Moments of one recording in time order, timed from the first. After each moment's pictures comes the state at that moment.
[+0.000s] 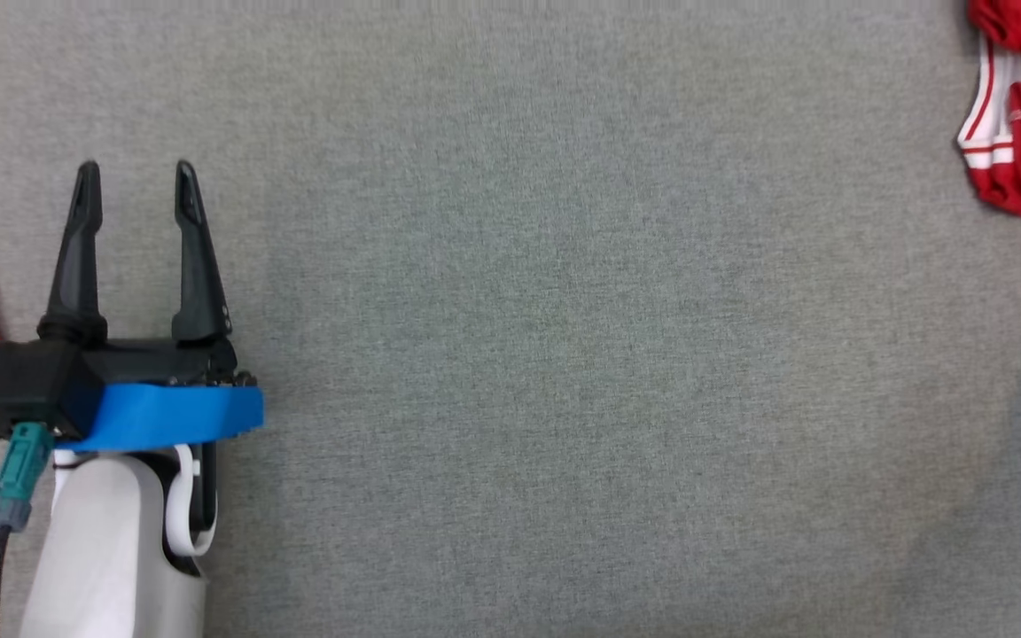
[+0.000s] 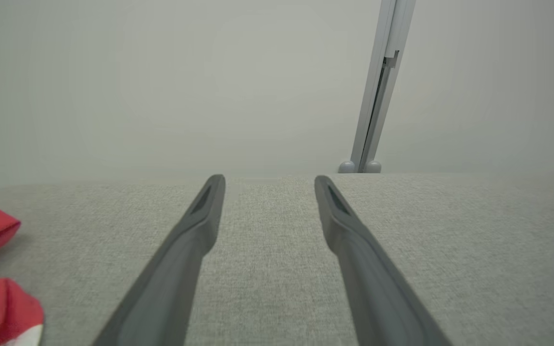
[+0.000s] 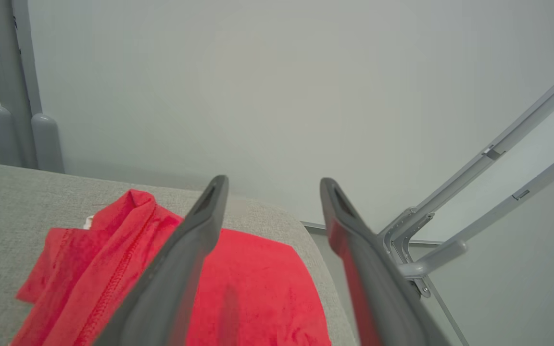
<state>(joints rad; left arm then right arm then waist) -0.35 0.15 -0.04 0.09 -0.16 -0.04 -0.26 -1.05 -0.54 -0.16 0.92 -0.04 0.13 -0.21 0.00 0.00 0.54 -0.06</state>
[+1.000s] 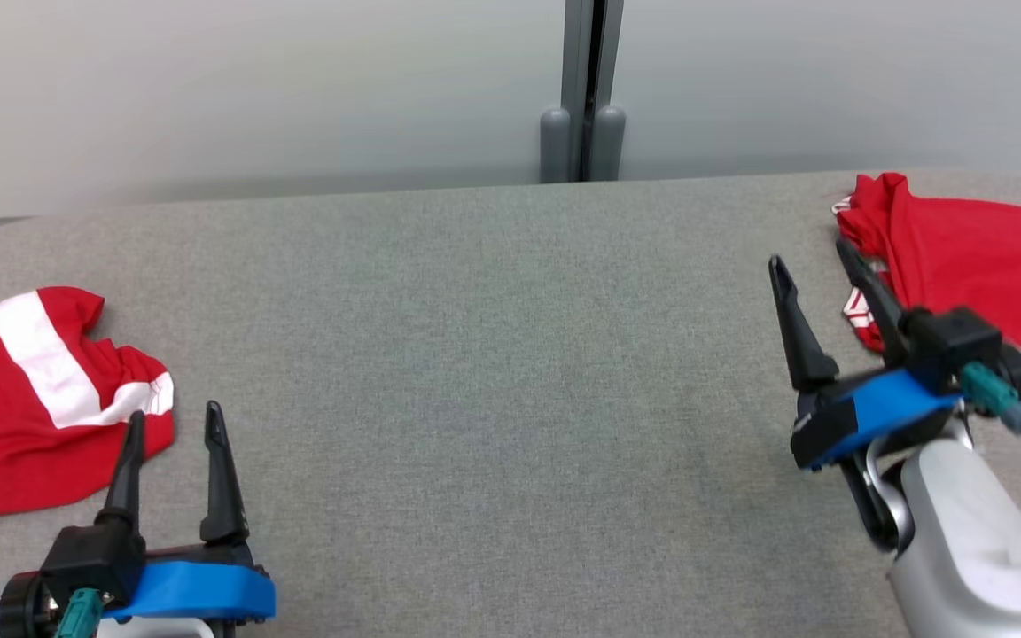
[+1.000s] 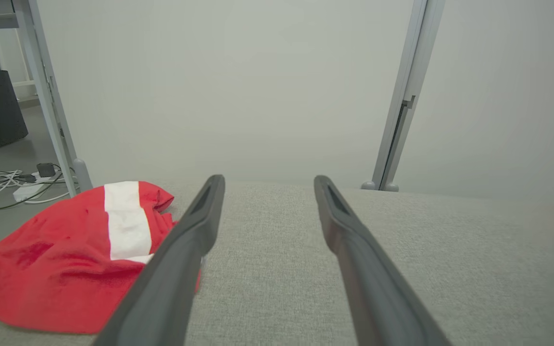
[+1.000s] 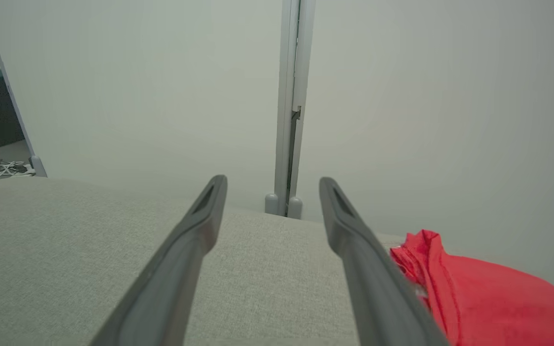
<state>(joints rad) -0.03 0.10 0.02 0.17 -0.17 -0.03 -0.26 -0.48 -0.17 0.13 0.50 0.16 0.13 -0.26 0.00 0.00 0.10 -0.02</state>
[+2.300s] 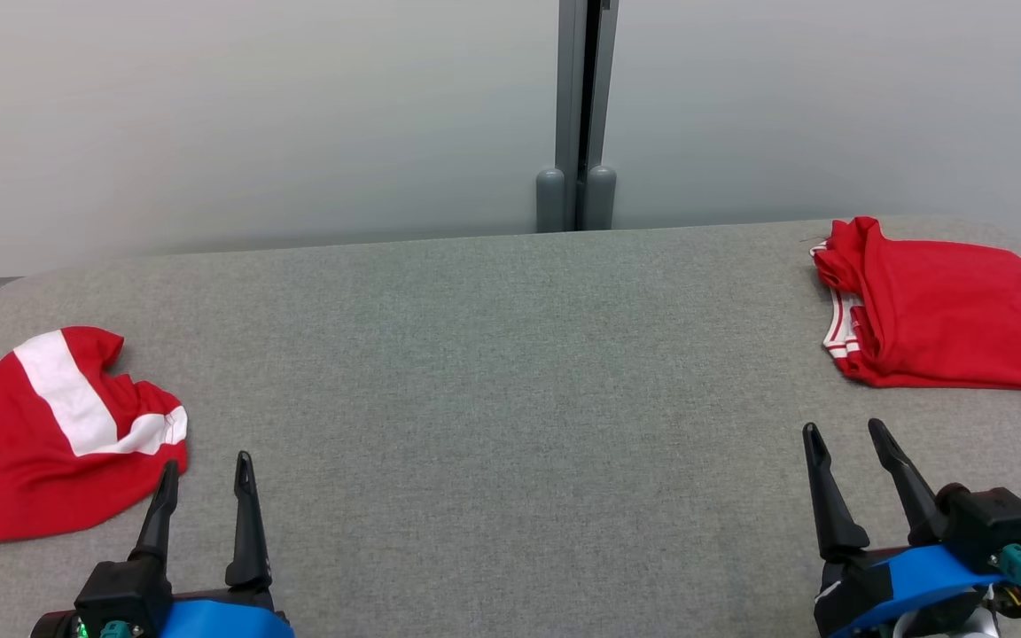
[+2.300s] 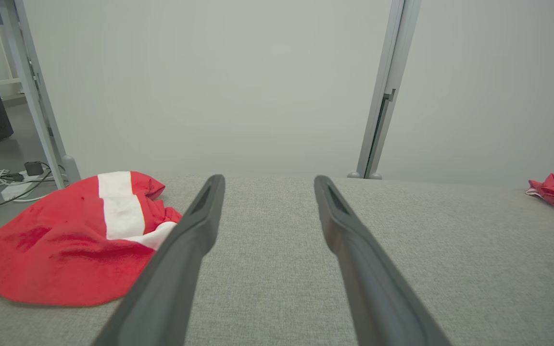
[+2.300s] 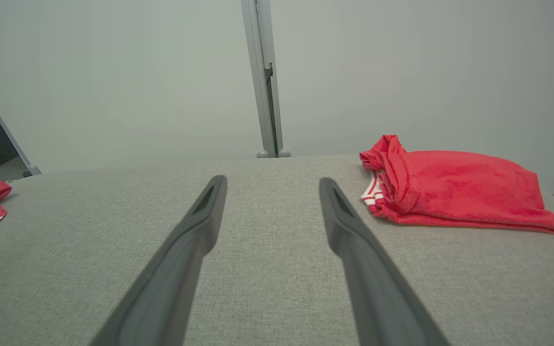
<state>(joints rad) 0.04 0.10 -0.03 0.20 -0.19 -0.03 -0.26 -0.03 -0.05 -0.03 0.15 0.16 0.13 -0.13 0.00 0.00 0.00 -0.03</state>
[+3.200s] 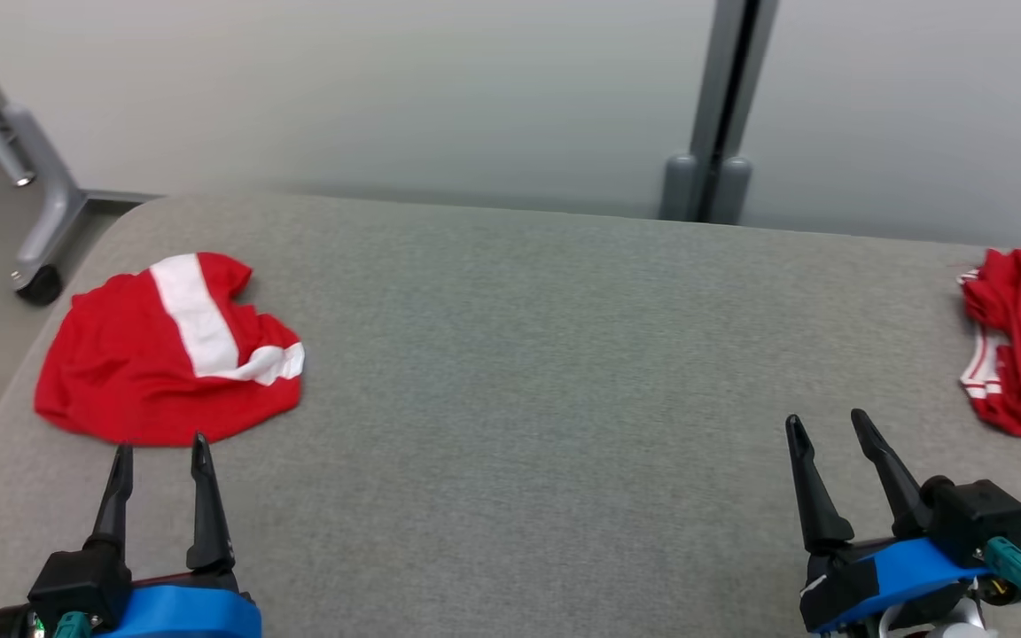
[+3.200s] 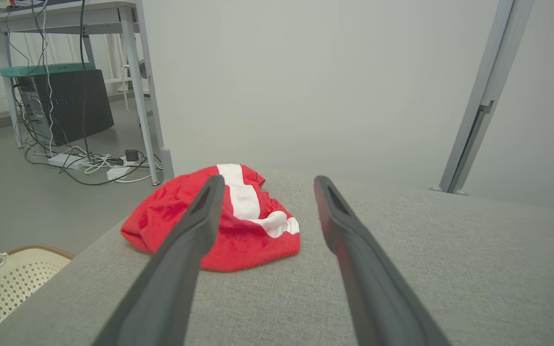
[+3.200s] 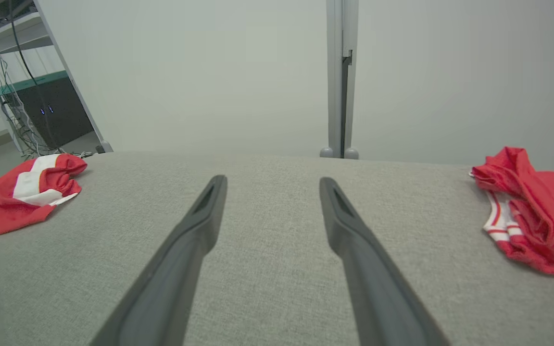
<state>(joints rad) 0.03 0.14 -0.01 0.17 -0.21 0.02 -0.25 -0.04 -0.05 0.00 0.15 0.17 0.13 -0.15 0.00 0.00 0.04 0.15</state>
